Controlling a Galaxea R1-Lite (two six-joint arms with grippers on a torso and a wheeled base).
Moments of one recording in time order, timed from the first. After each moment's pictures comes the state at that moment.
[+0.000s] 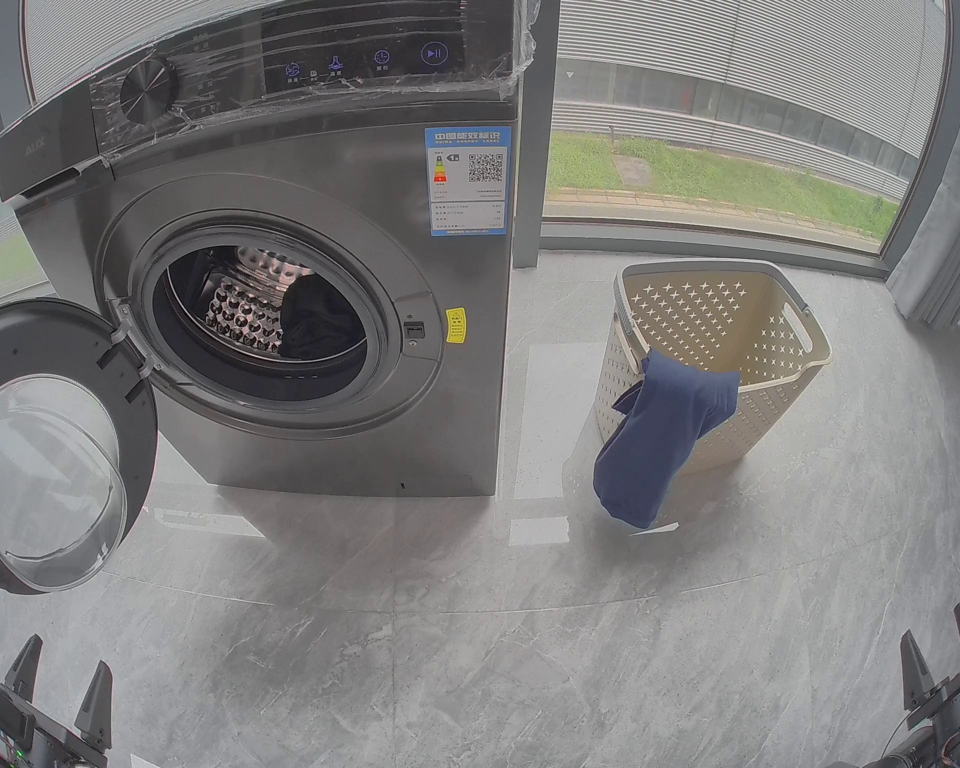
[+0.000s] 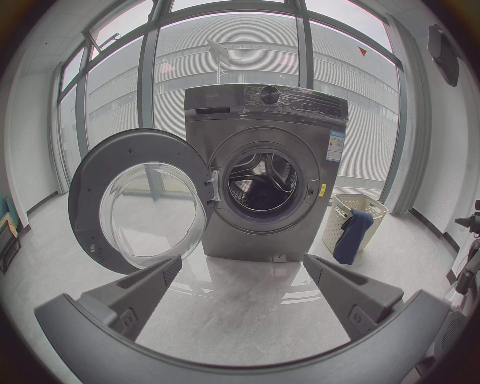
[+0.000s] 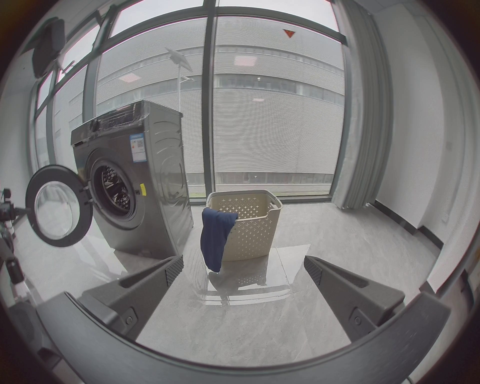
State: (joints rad) left arm -0.08 0.09 -0.02 -0.05 0.15 -0.06; right arm 0.00 0.04 -0.02 -0.05 -0.08 0.01
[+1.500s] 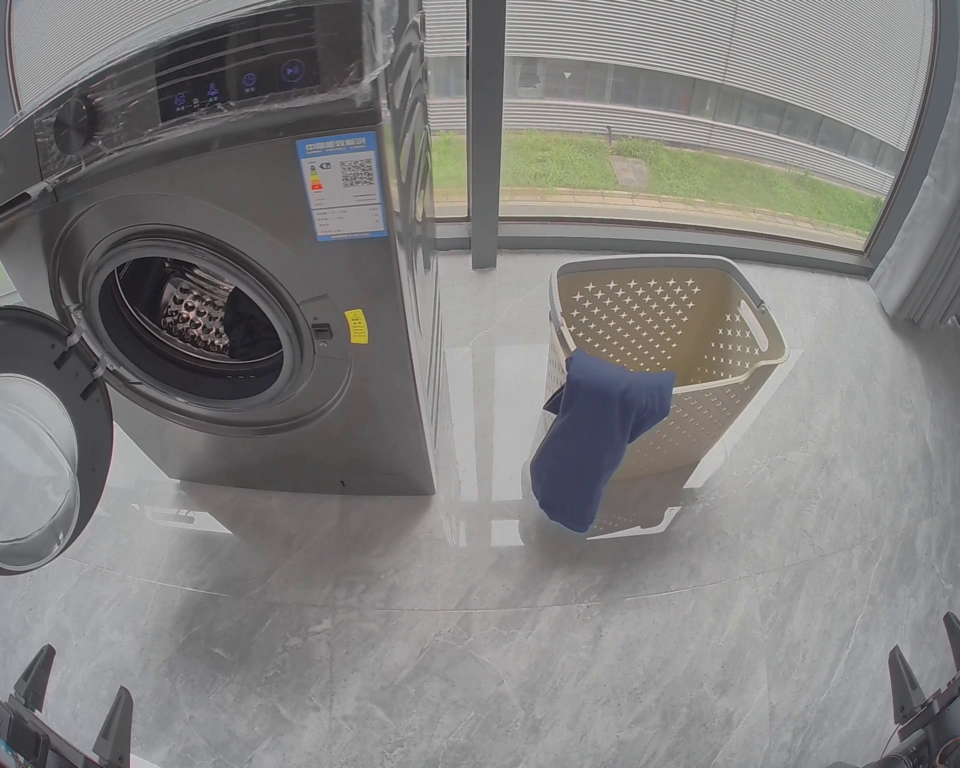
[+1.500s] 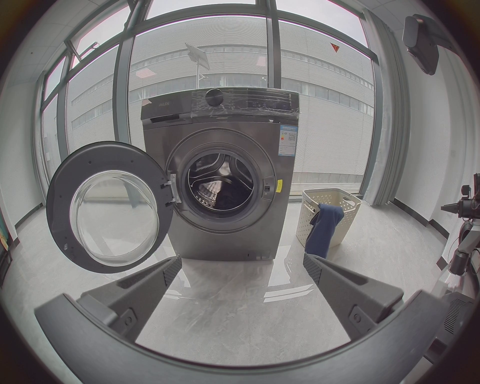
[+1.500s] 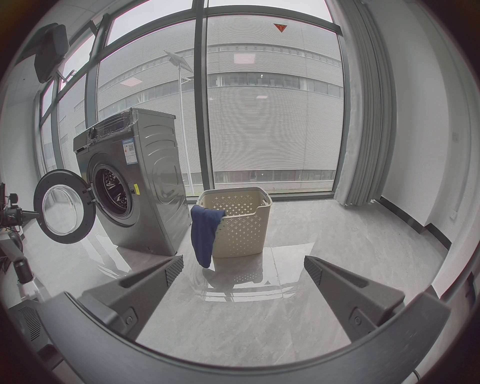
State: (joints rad) left arm 0.00 0.01 -0.02 0.00 -0.02 0.00; right arm 0.00 0.01 -0.02 0.00 0.00 0.02
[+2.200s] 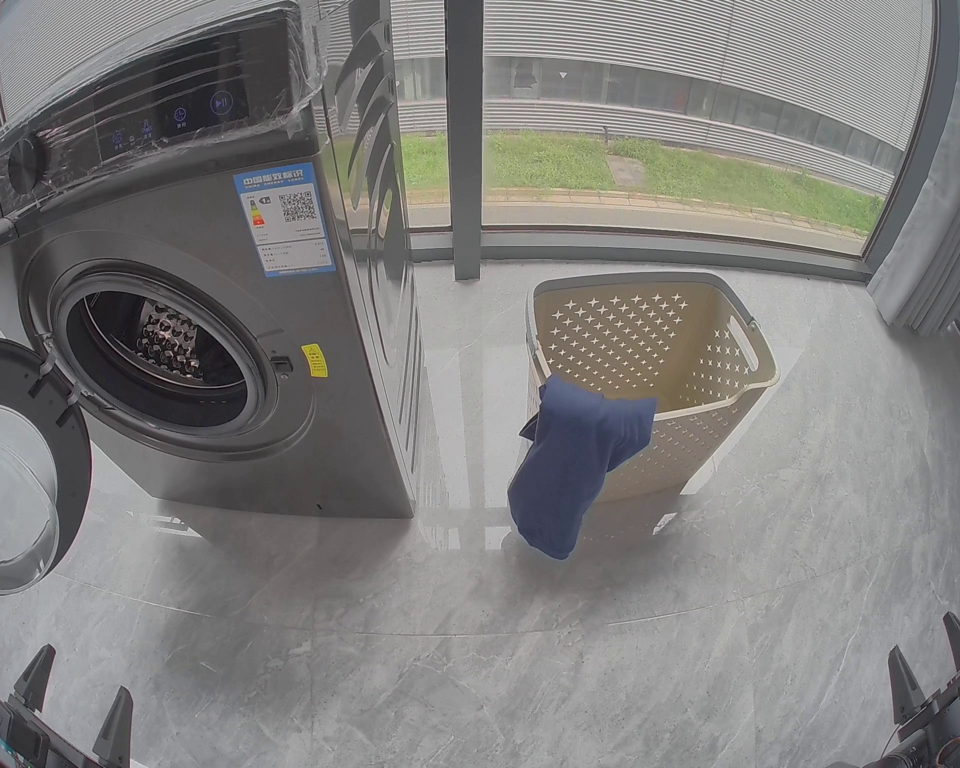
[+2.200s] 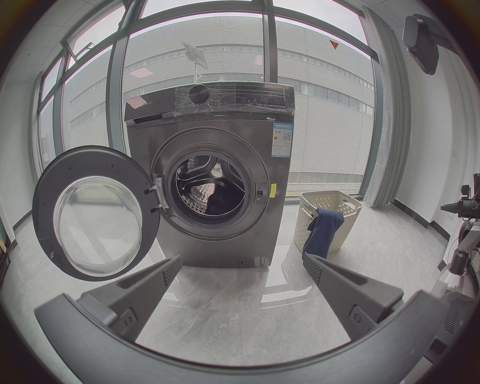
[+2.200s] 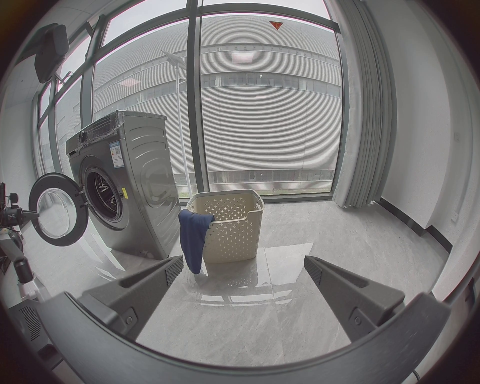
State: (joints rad) left arm 0.00 0.01 -0.02 0.00 -0.03 0.00; right arm 0.00 0.01 -0.02 0.00 0.00 0.02
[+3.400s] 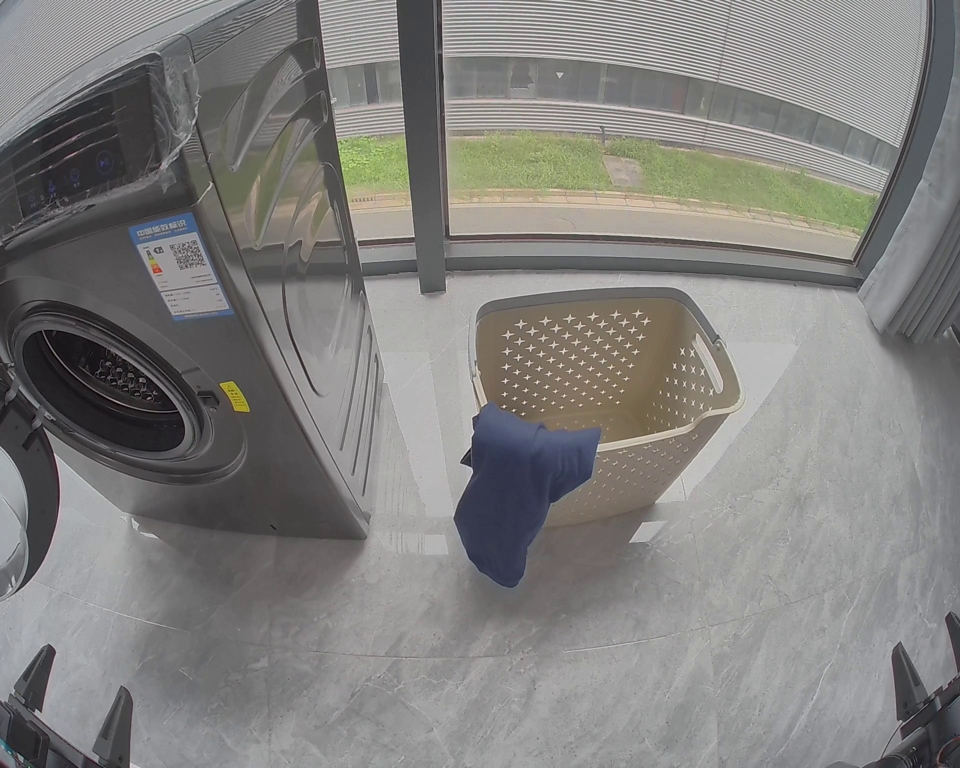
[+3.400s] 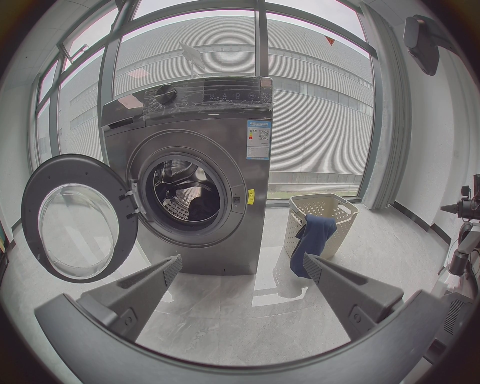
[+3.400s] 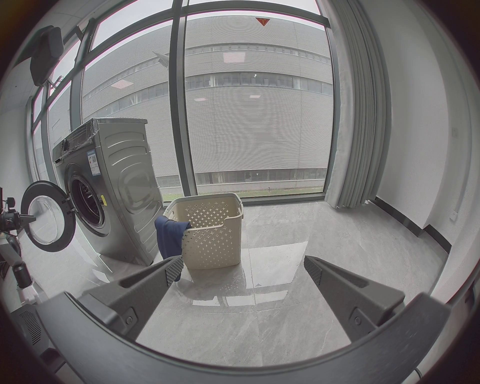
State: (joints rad) left arm 0.00 0.02 -0.02 0.00 -0.02 0.00; right arm 0.00 0.02 -0.02 0.00 -0.03 0.04
